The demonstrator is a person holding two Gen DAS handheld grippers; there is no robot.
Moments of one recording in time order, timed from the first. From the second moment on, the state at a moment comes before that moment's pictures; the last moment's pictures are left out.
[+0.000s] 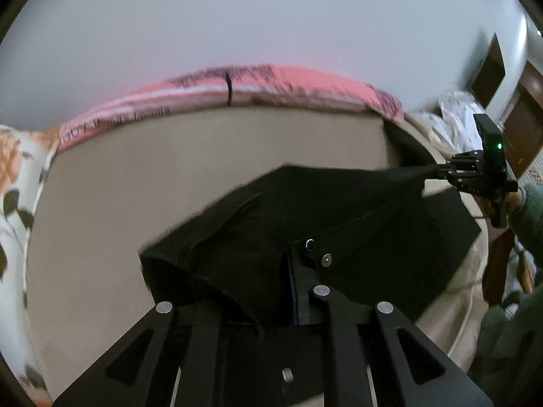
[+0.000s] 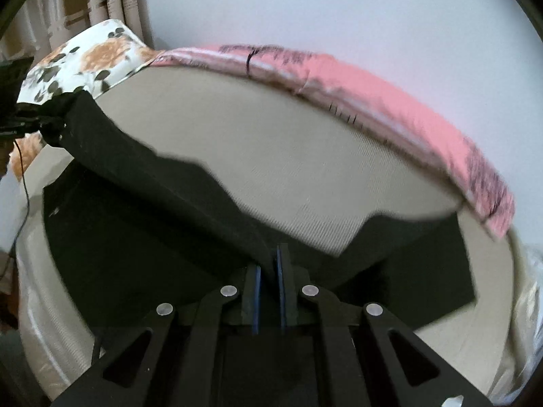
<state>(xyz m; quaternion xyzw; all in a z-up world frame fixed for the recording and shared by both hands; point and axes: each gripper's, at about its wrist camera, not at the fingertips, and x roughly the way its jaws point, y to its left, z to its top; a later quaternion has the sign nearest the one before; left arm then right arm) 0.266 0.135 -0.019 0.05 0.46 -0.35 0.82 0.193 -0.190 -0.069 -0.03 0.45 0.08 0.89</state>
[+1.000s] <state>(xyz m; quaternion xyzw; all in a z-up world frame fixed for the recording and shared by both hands) 0.174 0.193 -0.095 0.12 0.56 -0.18 0.80 0.117 -0.148 -0.128 0.01 0.49 0.08 0.87</state>
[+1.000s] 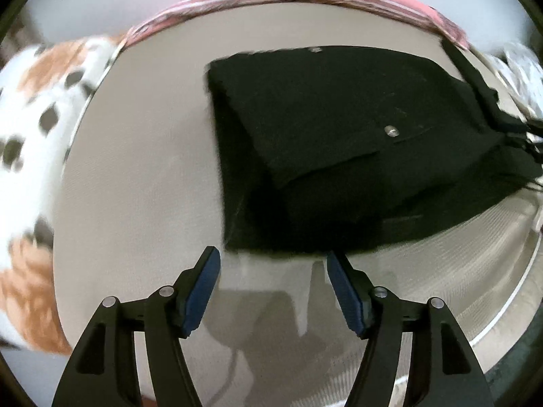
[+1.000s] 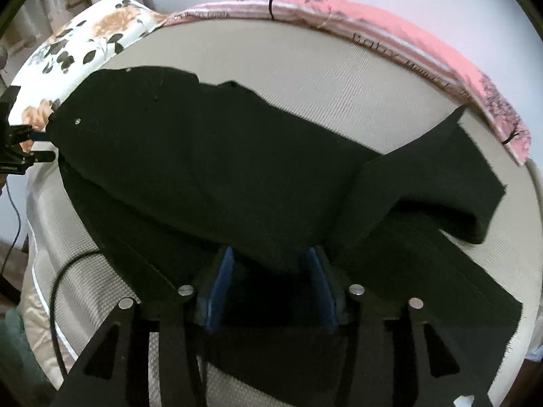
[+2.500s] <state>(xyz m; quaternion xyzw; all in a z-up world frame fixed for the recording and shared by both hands) 0.226 0.179 -0.059 -0.05 0.54 -0.18 0.82 0.099 -0.187 -0.146 0.20 0.50 -0.02 0.84</state>
